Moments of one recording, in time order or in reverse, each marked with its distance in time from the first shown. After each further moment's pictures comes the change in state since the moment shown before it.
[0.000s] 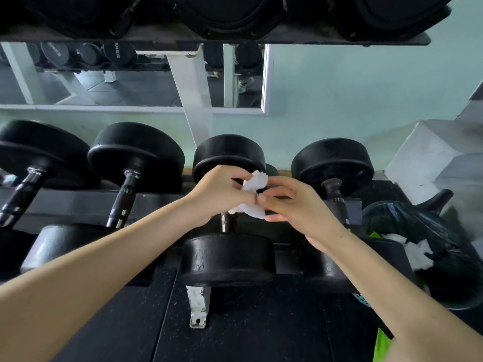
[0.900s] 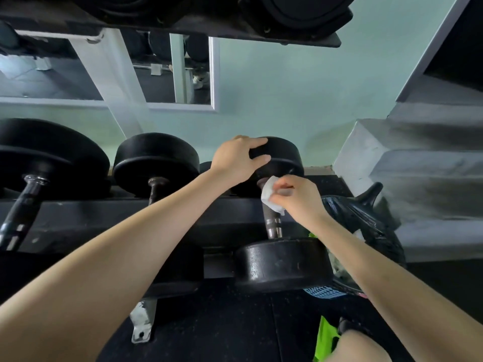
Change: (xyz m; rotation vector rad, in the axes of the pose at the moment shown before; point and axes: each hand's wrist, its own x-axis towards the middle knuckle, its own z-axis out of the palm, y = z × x) left_hand 0.110 0.072 0.103 0.335 0.146 0.293; right_hand 0.007 0.044 -0.126 -0.601 0.286 -0.001
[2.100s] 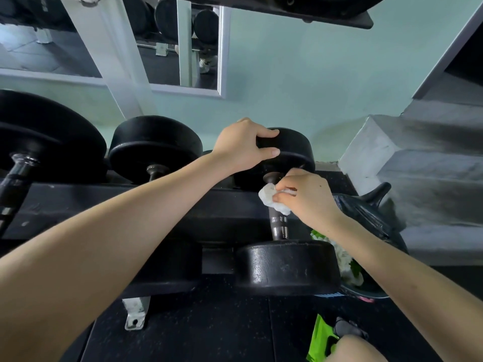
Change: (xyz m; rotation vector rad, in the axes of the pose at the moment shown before) left_hand 0.016 -0.013 0.000 -0.016 0.013 0.041; right_hand 0.007 0.001 -0.003 -0.393 -0.038 -0.276
